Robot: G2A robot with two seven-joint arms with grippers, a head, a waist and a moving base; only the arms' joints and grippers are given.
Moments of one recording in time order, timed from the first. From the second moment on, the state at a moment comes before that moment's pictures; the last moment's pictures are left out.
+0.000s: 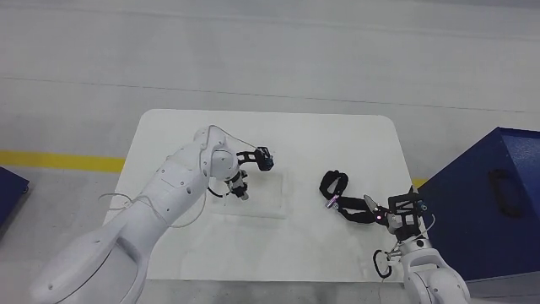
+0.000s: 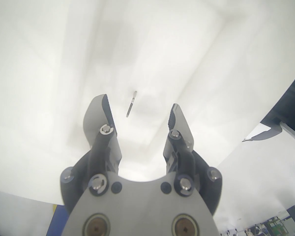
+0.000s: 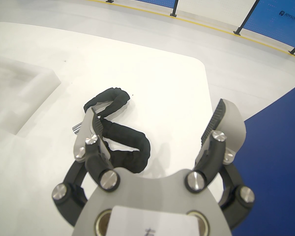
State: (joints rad) left arm 0.33 -1.46 -0.46 -0.69 0.79 -0.74 -1.08; right arm -1.73 -1.15 1.60 -1.80 -1.33 0.00 0.00
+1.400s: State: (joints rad) left arm 0.28 -1.48 -0.48 -0.66 0.81 -0.76 -1.06; right arm -1.73 -1.15 1.60 -1.80 -1.33 0.00 0.00
